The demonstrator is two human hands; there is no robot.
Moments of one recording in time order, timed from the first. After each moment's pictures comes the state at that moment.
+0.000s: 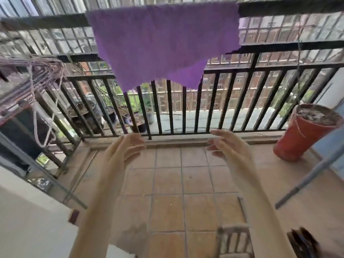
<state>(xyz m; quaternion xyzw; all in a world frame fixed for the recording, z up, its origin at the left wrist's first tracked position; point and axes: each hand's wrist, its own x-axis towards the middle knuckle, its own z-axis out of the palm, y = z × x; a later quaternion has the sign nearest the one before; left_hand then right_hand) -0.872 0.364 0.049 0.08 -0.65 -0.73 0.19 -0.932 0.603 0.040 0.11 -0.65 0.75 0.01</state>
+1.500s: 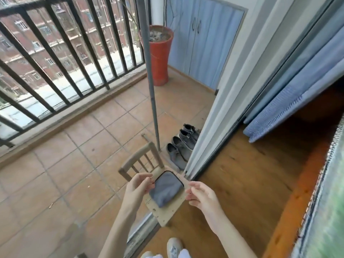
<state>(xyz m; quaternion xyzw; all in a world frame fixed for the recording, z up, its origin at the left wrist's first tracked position) -0.748 0.677 -0.194 0.01 -0.74 -0.60 -0.31 -0.622 0.837 -0.200 -0.41 -0.52 0.74 -0.01</state>
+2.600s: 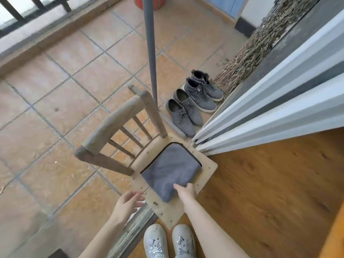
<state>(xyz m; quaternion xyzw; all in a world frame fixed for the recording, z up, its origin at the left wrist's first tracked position) -0.814 0.635 -0.594 0.13 -0.75 -0.42 -0.49 -0.732 0.800 -0.651 -0.66 -0.47 0.55 -0.19</state>
